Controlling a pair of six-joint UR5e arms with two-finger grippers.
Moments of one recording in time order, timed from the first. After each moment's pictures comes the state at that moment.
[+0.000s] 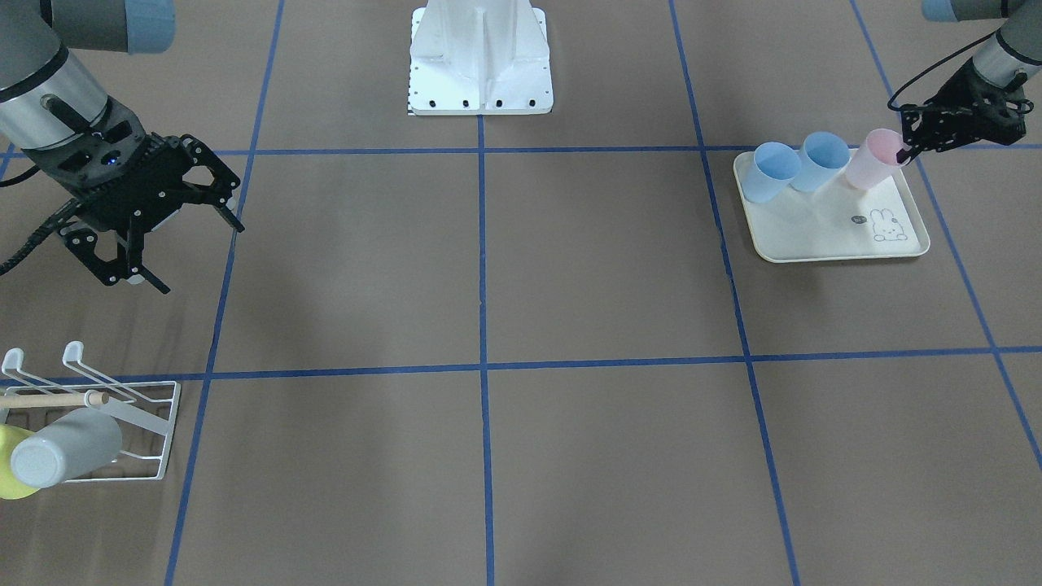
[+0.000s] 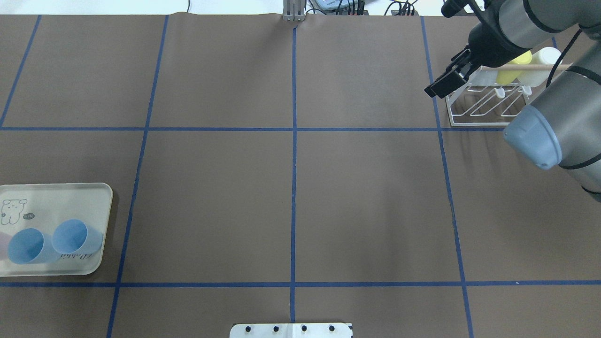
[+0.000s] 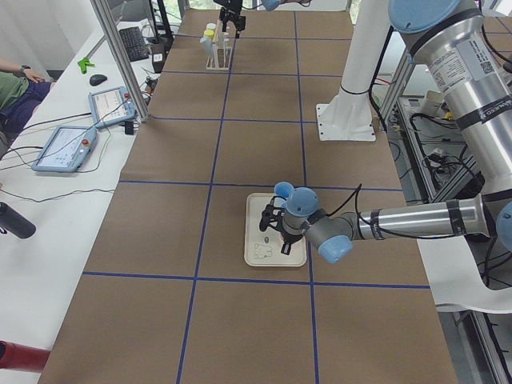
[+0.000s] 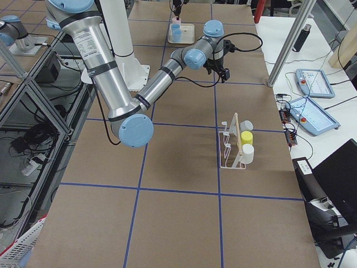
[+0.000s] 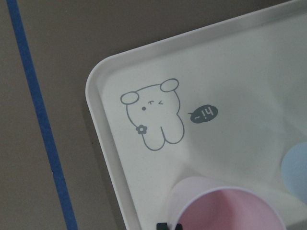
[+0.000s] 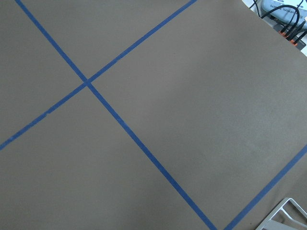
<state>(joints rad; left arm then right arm) -0.99 -1.08 -1.79 -2.52 -2.23 -0.57 1.02 -1.13 1.94 -1.55 2.20 0.09</state>
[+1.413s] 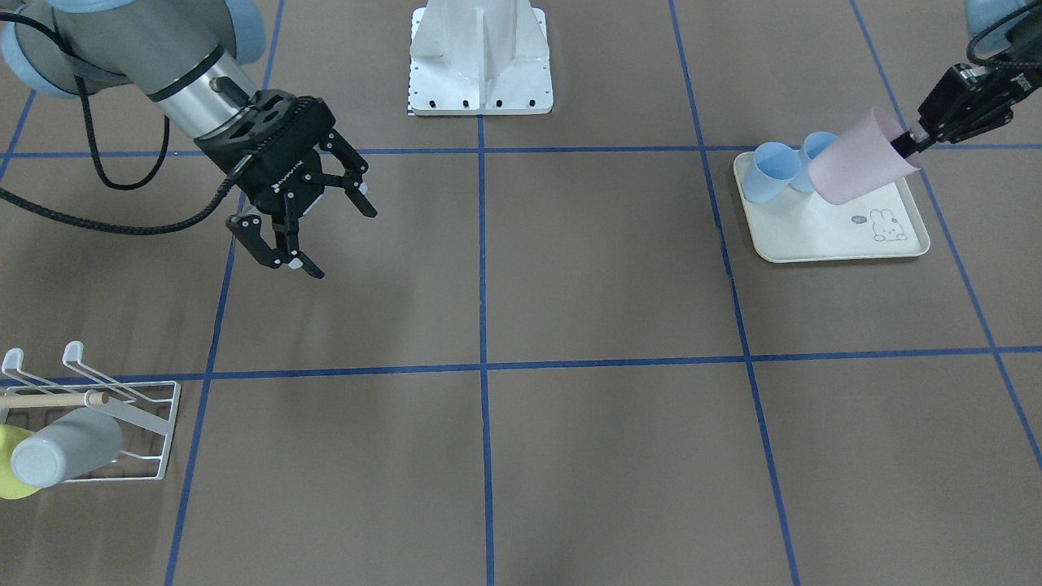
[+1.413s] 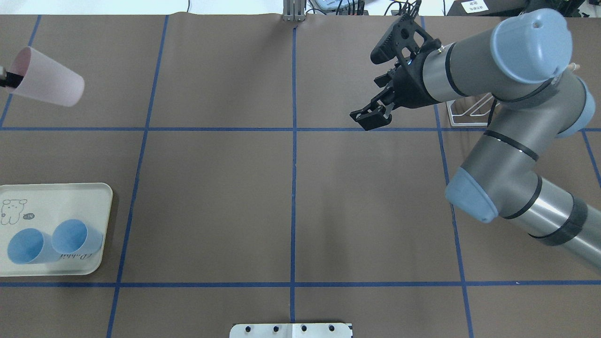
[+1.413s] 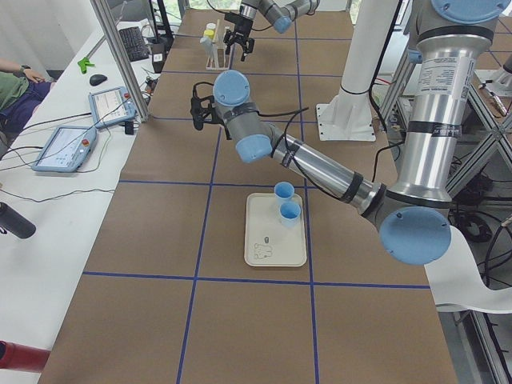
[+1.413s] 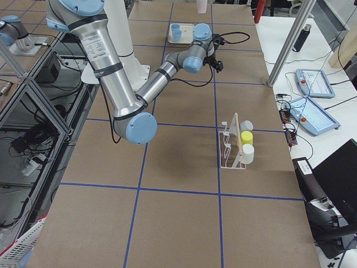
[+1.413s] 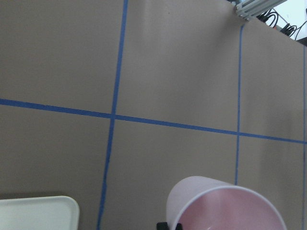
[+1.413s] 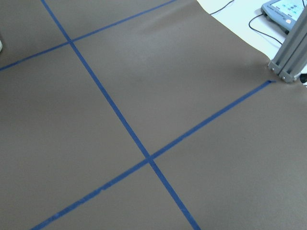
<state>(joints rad) -1.34 -1.73 -1.95 -2.20 -2.69 -1.37 0.76 -1.11 1.85 -1.03 1.95 0.28</state>
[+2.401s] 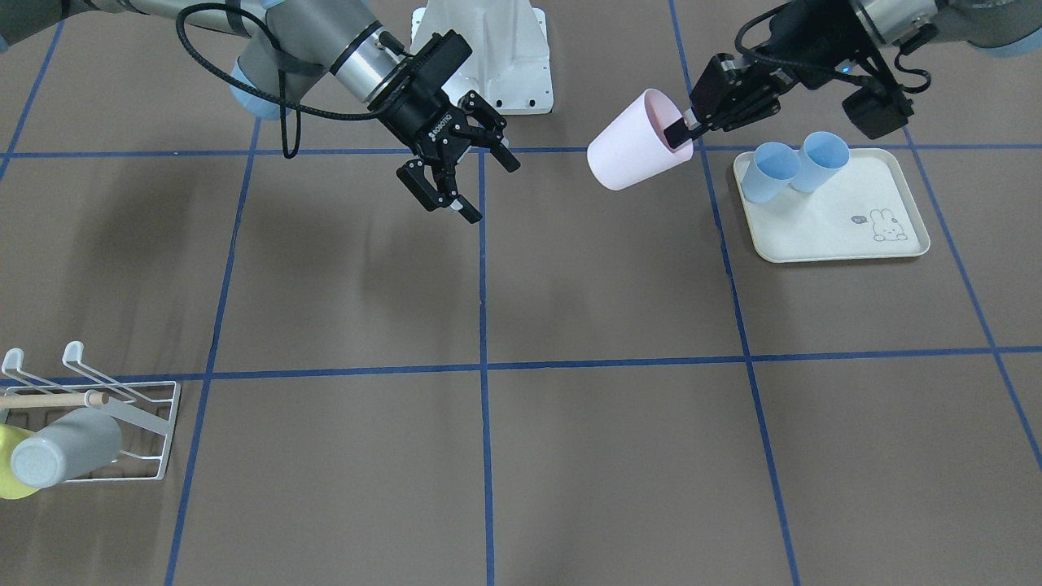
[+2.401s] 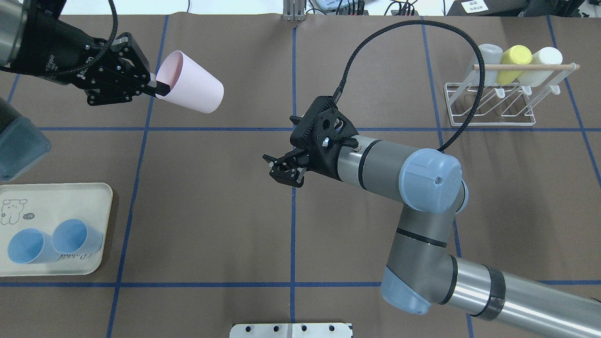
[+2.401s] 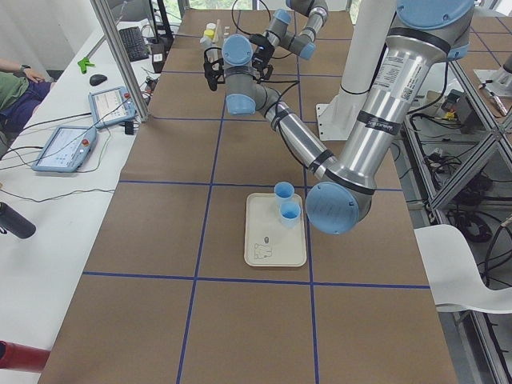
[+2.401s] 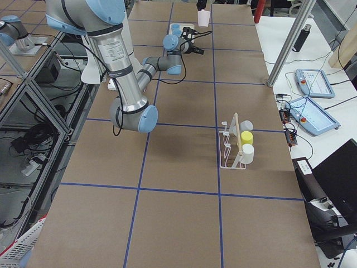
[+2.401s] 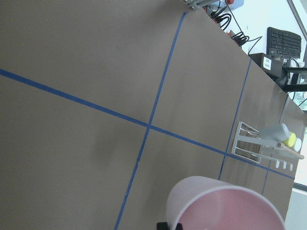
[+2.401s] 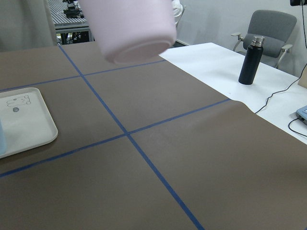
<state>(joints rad) -1.00 -1.98 -1.94 -2.27 -2.47 -1.77 0.44 -1.04 1.76 -0.63 1.49 0.33</state>
